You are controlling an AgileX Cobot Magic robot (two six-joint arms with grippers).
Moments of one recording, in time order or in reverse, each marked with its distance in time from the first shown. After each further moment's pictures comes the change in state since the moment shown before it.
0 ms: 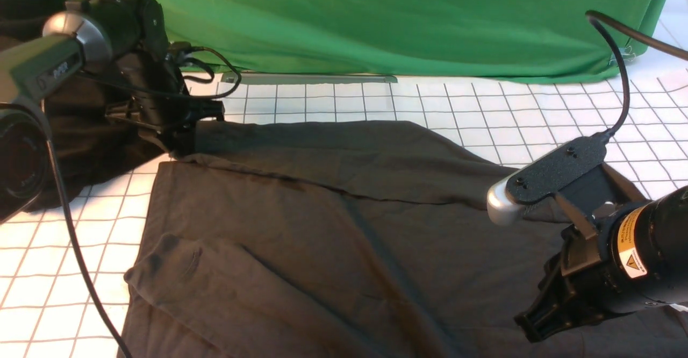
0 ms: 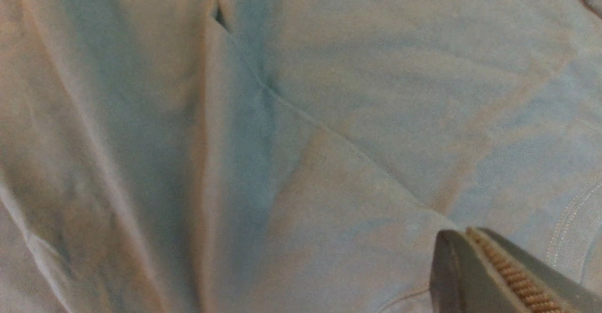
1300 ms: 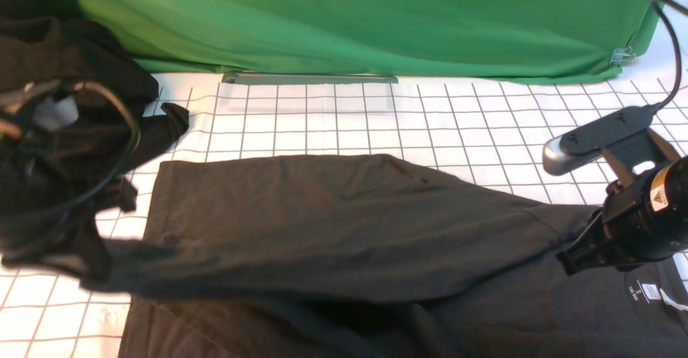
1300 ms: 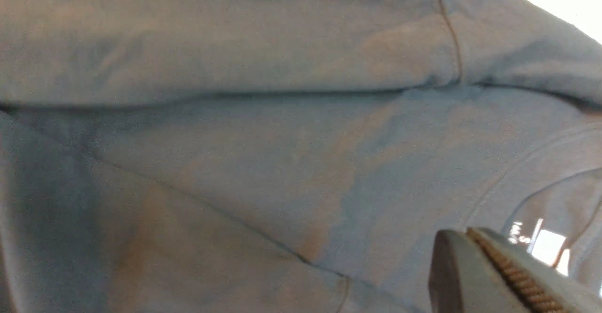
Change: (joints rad) right arm -0.331 0.097 0.000 0.047 -0.124 -0.180; left arm -0.013 -1.118 1.043 -0.233 0.119 -0.066
